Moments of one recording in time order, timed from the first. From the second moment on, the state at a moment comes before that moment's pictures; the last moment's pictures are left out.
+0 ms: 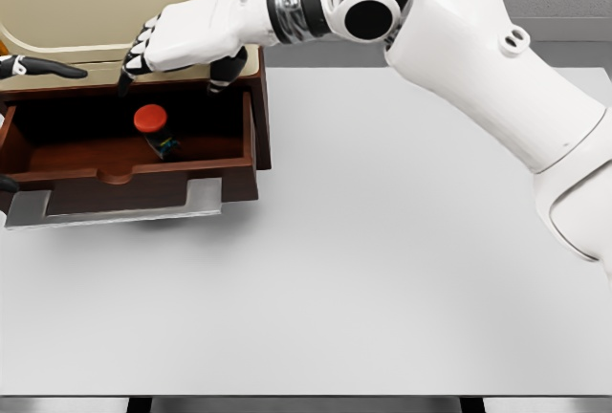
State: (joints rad) left arm -0.77 1.48 -0.81 -1.74 0.76 -0.61 -0.61; right arm -1.33 -0.16 1.04 -1.11 0.25 -0.61 0.61
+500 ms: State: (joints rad) left arm -0.81 1.32 -0.81 -1.76 0.76 -0.60 -0.61; right arm -0.97 -0.86 0.86 -1.39 0.27 -0.61 0.61
